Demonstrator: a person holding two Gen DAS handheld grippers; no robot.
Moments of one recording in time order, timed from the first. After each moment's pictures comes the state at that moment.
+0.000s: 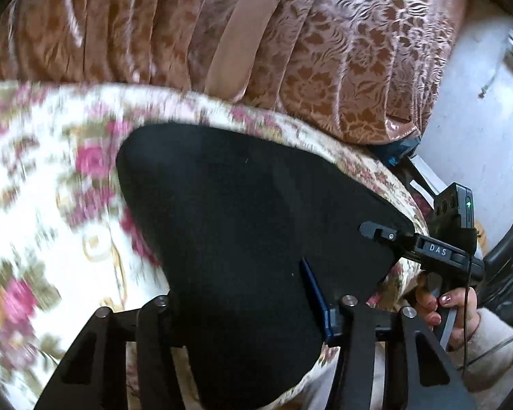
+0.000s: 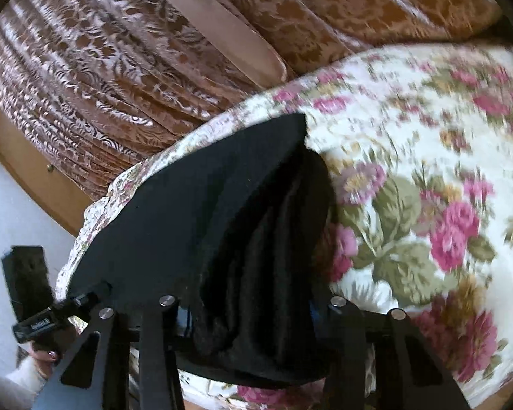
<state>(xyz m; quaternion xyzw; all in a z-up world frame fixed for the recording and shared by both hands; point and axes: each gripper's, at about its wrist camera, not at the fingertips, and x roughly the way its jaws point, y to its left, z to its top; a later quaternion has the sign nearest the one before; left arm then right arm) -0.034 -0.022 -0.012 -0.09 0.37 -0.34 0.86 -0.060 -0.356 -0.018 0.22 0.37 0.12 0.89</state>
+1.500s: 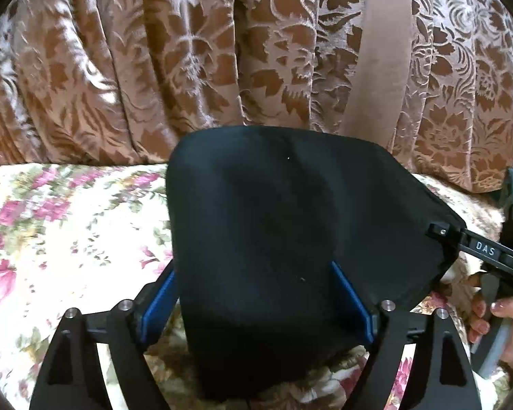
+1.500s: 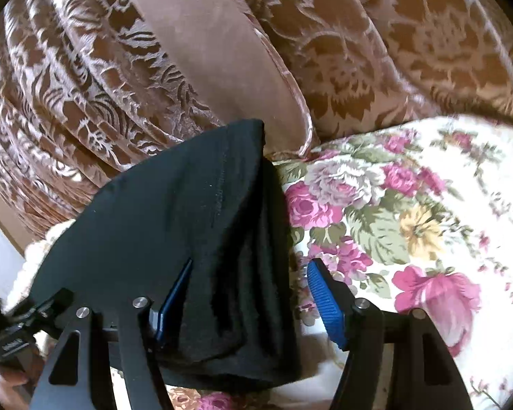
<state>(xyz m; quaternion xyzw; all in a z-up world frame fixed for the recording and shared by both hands) 0.226 -0.011 -0.048 0.00 0.28 -0.17 0.94 0.228 -0.330 -0.039 0.15 0.31 0.04 0.94</state>
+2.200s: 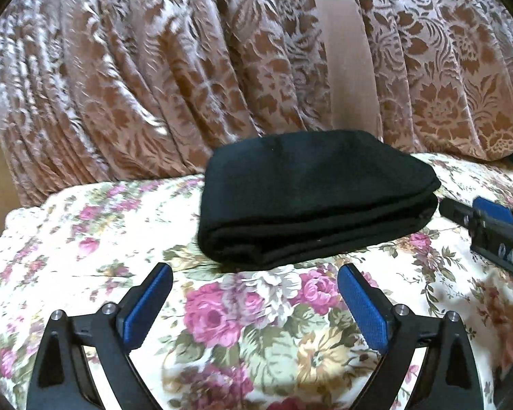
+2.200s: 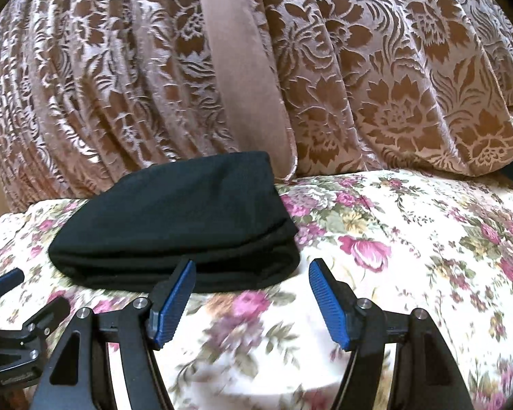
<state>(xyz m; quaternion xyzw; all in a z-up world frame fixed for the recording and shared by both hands) 0.094 -0.031 -0.046 0.07 0.22 -0.06 0.97 0.098 -0.271 -0.003 0.05 0.25 -0.03 0.97</state>
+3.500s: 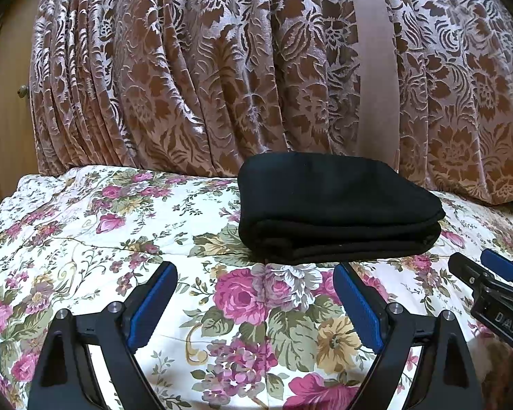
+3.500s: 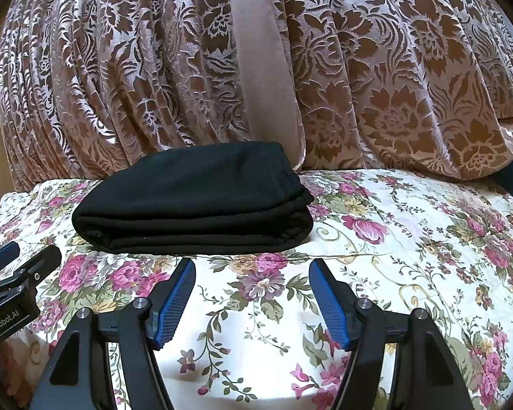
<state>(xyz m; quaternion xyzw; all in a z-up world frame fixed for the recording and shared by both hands) 0.072 0.007 -0.049 -0.01 0.19 -0.05 0.98 0.057 -0.238 -0.009 0.02 0.25 -0.04 0.97</state>
